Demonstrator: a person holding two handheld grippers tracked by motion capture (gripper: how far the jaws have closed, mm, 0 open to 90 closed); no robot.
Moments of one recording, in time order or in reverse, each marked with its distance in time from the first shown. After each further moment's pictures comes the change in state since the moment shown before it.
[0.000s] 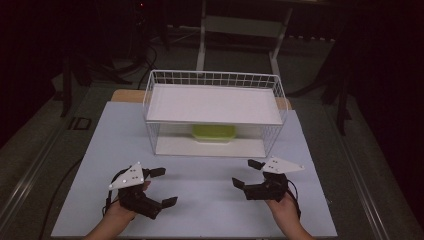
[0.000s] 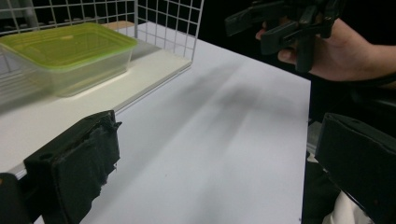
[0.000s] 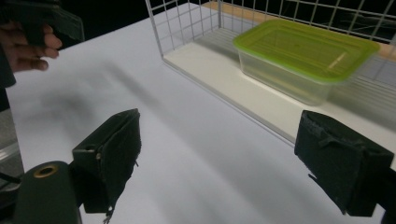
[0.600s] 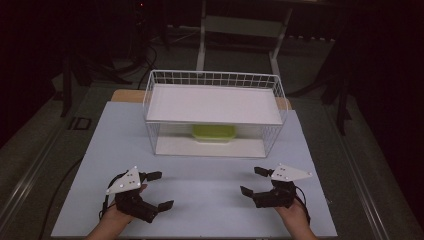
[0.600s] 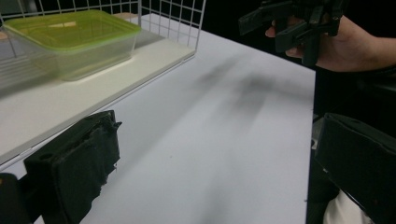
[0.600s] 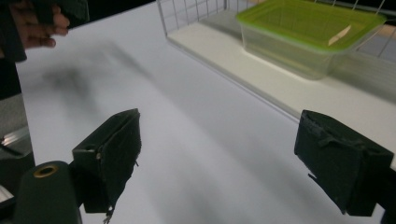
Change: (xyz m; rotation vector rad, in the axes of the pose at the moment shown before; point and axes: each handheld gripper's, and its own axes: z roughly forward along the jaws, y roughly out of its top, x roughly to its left) left arm 0.005 -0.016 -0.001 0.022 0.006 -0.003; right arm -0.014 -0.027 -0.011 0.023 0.046 -0.023
